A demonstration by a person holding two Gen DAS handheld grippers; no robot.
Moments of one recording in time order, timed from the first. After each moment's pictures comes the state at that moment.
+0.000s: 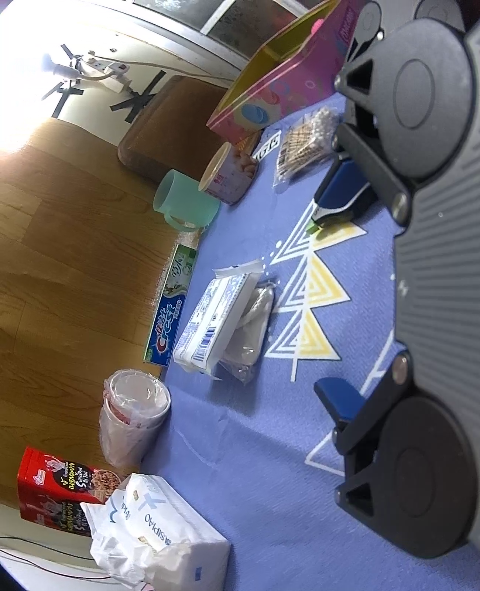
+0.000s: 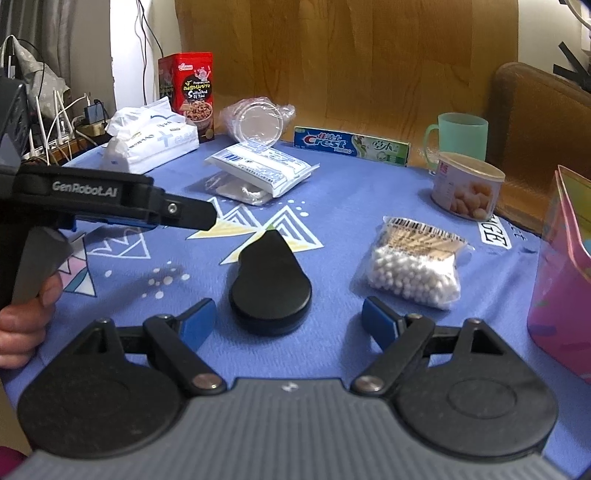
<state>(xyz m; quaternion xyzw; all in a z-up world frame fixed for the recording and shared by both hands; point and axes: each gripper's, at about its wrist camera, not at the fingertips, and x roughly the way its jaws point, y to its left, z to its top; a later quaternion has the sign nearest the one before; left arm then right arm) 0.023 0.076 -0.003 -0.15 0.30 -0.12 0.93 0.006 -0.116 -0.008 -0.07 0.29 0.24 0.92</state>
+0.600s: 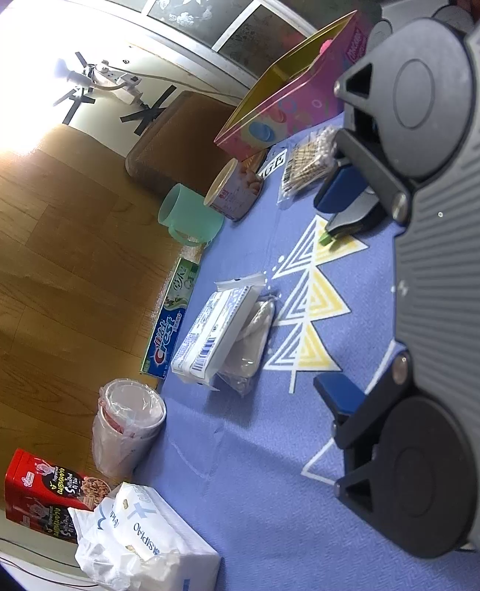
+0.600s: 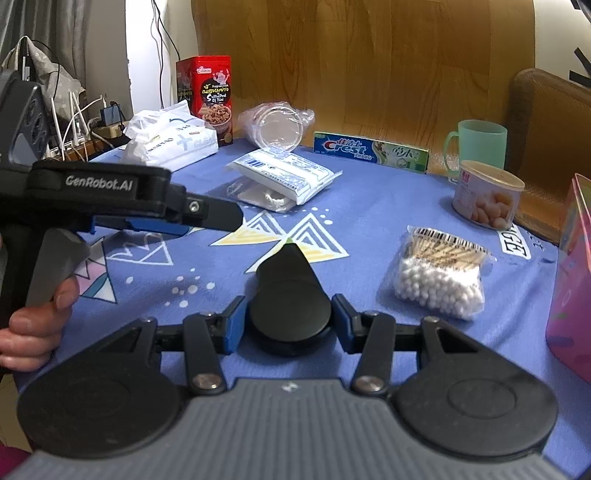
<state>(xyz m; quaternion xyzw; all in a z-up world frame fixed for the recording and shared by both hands) 0.024 0.081 -0.004 -0.17 0.30 -0.14 0.93 -0.001 -0.107 -0.005 -0.06 0.29 0.27 0.92</state>
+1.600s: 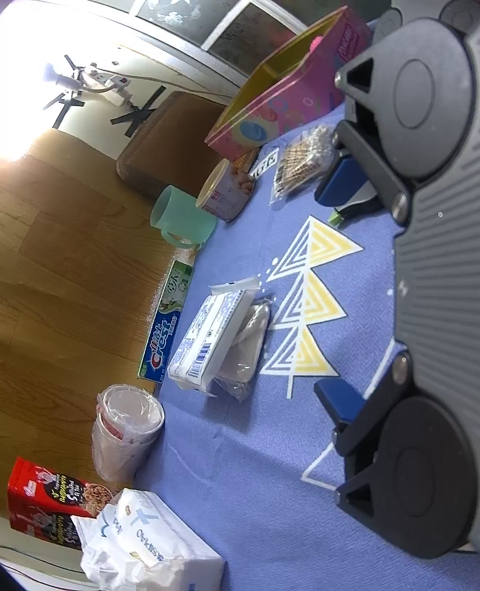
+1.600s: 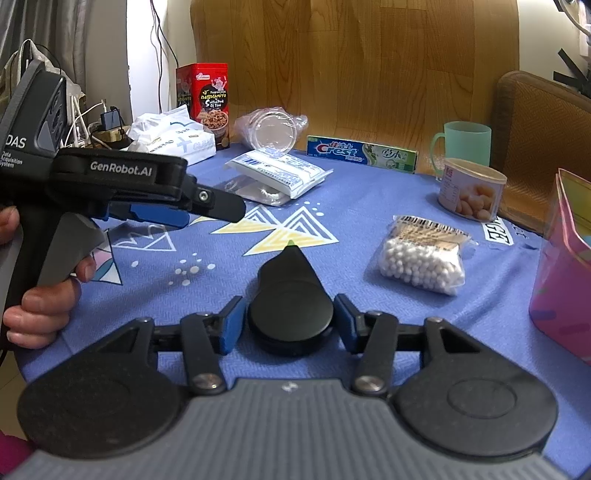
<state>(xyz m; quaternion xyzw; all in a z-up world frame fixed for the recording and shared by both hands) 0.025 0.077 -0.004 -0.16 0.31 -0.15 0.93 -0.018 -0.117 -0.007 -0.06 0.27 0.25 0.93</state>
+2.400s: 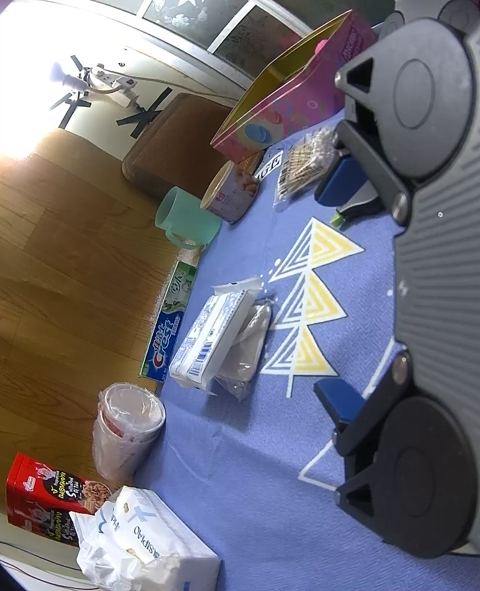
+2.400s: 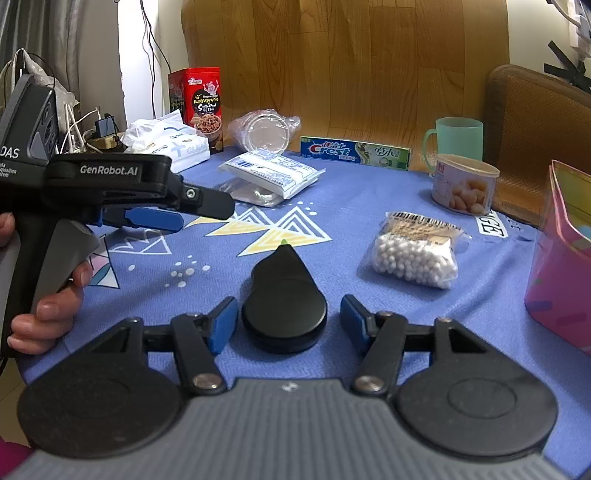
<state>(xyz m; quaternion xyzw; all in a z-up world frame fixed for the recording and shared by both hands) 0.023 0.079 -0.005 -0.17 0.30 -0.15 0.93 -0.019 -0.120 -0.008 -0.05 0.28 0.25 0.93</state>
